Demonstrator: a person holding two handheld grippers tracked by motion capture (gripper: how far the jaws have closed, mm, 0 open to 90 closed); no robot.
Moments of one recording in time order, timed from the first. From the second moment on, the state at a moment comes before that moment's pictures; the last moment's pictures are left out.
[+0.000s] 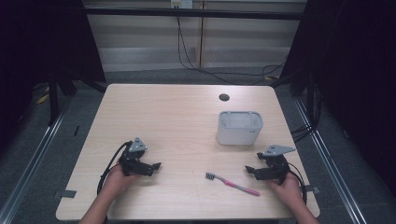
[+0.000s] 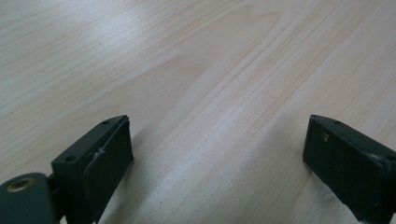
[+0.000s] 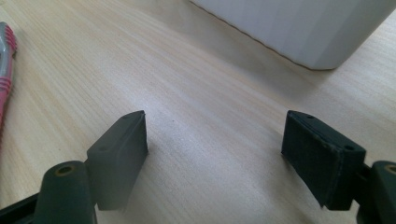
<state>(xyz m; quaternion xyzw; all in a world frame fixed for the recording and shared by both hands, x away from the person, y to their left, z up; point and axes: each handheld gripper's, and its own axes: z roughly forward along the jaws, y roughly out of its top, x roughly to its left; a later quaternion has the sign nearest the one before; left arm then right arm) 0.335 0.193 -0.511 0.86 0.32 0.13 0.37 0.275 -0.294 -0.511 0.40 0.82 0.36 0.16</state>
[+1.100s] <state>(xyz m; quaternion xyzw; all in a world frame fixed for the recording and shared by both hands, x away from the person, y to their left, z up) 0.336 0.193 -0.510 0.87 0.32 0.13 0.37 0.274 -0.246 -0.464 0.36 0.89 0.29 0.07</state>
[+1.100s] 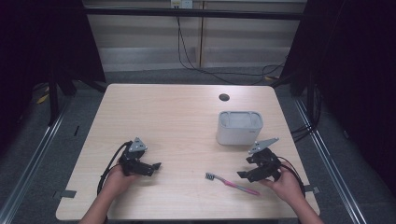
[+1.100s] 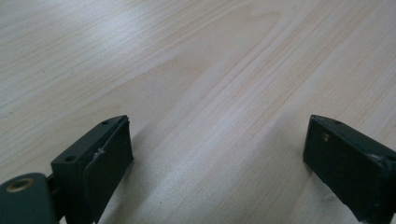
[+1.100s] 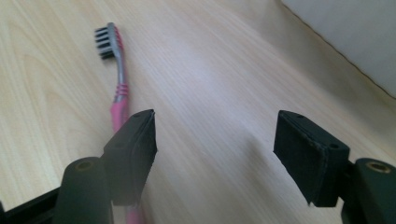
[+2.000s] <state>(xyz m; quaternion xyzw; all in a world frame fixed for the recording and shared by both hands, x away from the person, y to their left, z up) 0.335 0.193 -0.510 0.87 0.32 0.13 0.37 0.285 -0.195 -0.448 0.32 0.92 0.25 0.02</state>
